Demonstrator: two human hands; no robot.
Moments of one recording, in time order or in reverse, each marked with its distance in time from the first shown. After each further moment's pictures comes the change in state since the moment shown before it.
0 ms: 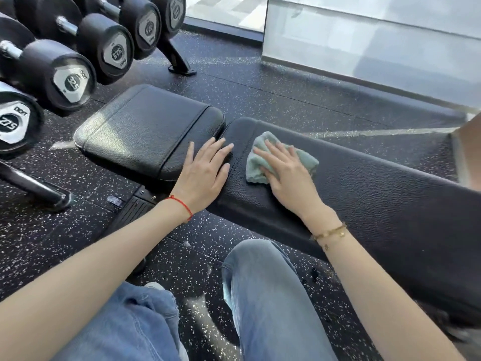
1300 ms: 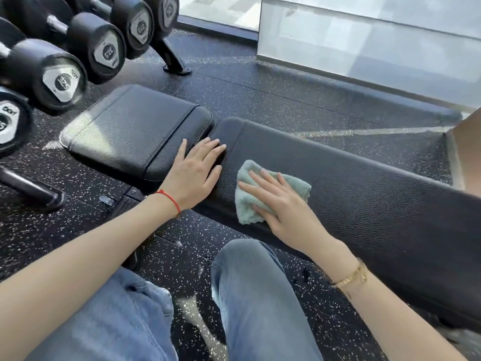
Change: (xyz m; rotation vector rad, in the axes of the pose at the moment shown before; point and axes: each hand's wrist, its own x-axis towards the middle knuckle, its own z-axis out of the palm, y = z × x) left_hand 0.008 0.006 -0.001 0.085 -0.061 0.058; right_hand -0.062 0.003 -0.022 0.115 -0.144 -0.201
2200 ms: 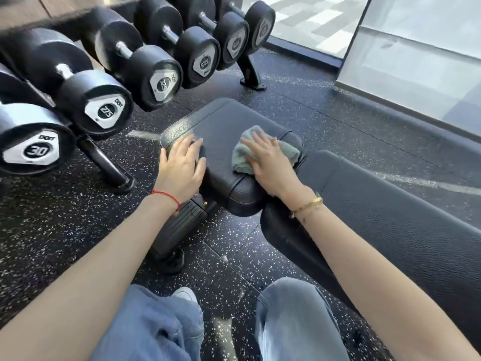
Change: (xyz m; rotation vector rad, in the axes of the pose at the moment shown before) left_hand -0.060 -0.160 -0.047 0.002 0.135 -0.566; right_hand 0.243 -0.057 0.085 0.003 0.026 -0.071
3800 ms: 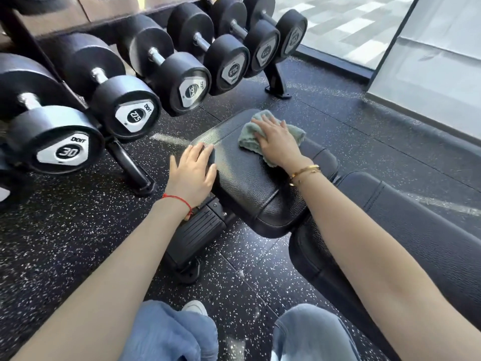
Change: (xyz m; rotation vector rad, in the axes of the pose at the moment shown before) left_hand 0.016 -0.027 -0.017 0.057 -0.096 -0.141; right_hand 0.123 0.007 0.030 -0.059 -0.065 -0.006
